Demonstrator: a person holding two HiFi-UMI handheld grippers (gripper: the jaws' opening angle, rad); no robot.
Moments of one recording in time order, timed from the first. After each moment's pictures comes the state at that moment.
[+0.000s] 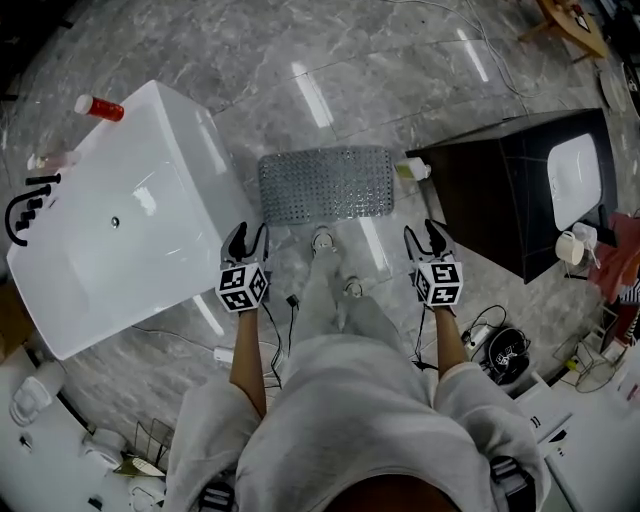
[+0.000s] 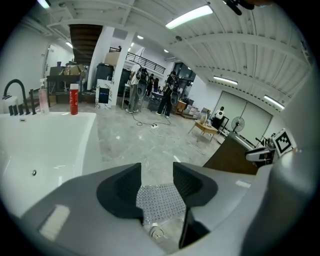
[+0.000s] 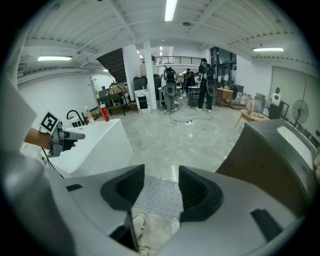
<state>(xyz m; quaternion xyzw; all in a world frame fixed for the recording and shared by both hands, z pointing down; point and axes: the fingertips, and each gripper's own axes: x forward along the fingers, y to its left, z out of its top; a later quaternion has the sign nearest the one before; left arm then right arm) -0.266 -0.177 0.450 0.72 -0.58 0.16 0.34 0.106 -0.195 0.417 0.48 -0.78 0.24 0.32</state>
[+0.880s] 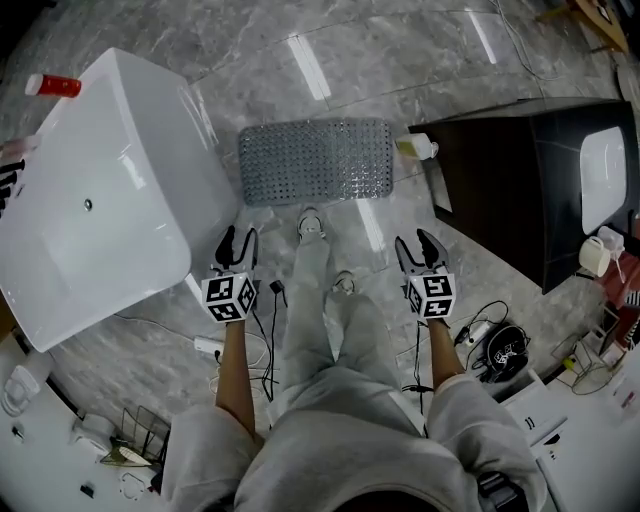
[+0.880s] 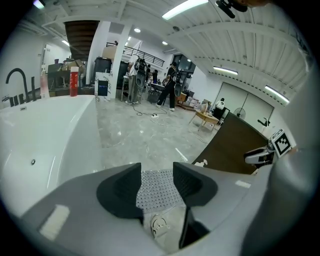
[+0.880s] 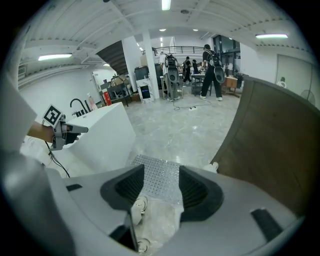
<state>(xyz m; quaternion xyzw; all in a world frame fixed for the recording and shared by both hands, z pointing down) -0.224 -0.120 0.559 0.71 -0.58 0.20 0.35 0.142 -0.125 0.553 0.45 -0.78 0.27 0.34</state>
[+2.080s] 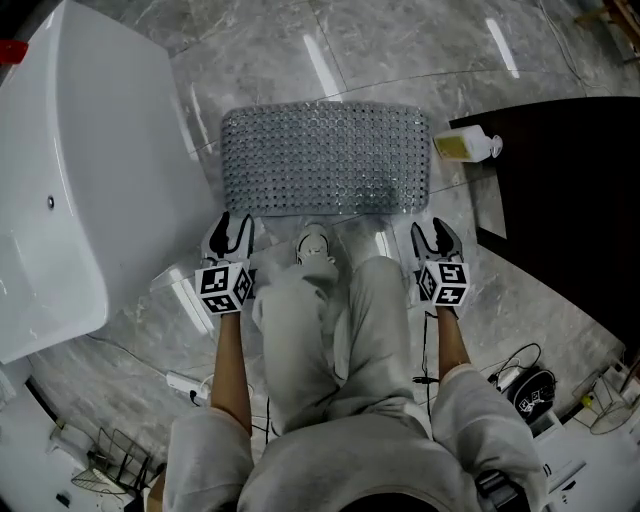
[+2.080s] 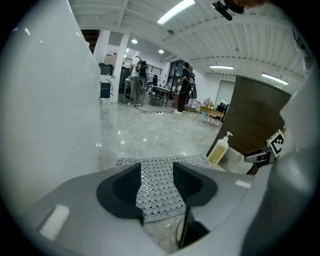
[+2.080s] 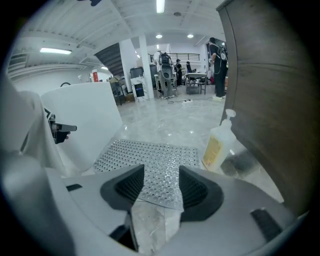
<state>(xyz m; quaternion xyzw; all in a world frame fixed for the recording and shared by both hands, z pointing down) -0.227 -0.105 0.860 0.72 -0.61 0.18 0.28 0.181 -0.128 0.890 0.48 -0.78 0.25 0.30</state>
